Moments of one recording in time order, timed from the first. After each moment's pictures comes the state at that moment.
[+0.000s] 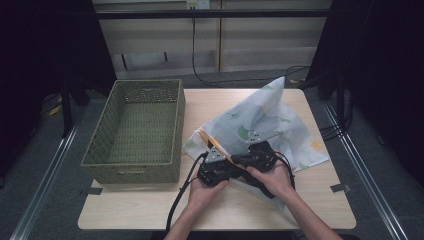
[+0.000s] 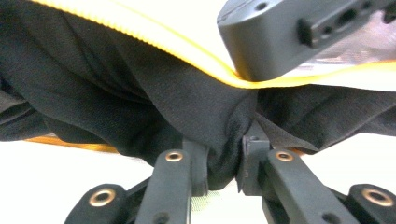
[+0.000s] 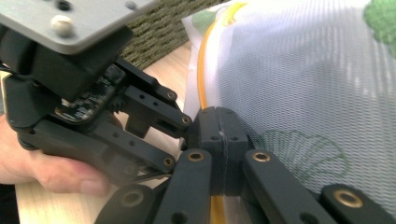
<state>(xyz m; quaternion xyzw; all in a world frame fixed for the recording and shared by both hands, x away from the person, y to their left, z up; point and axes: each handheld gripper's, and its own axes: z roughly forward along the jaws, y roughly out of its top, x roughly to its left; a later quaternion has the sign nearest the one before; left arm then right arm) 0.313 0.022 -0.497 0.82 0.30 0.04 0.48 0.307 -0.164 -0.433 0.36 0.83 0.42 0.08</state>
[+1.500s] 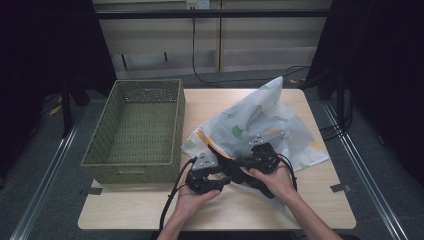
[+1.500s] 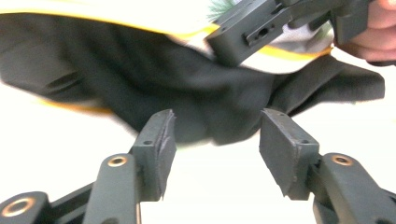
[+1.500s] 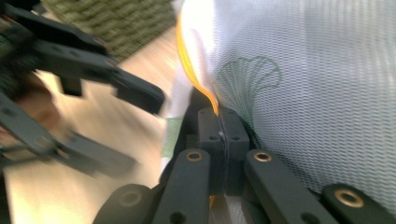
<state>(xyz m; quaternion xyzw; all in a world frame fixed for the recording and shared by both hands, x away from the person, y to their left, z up) 0.288 0.060 -0.483 0.82 0.30 0.05 0.48 0.309 -0.177 -0.448 0.39 0.82 0.41 0.06</state>
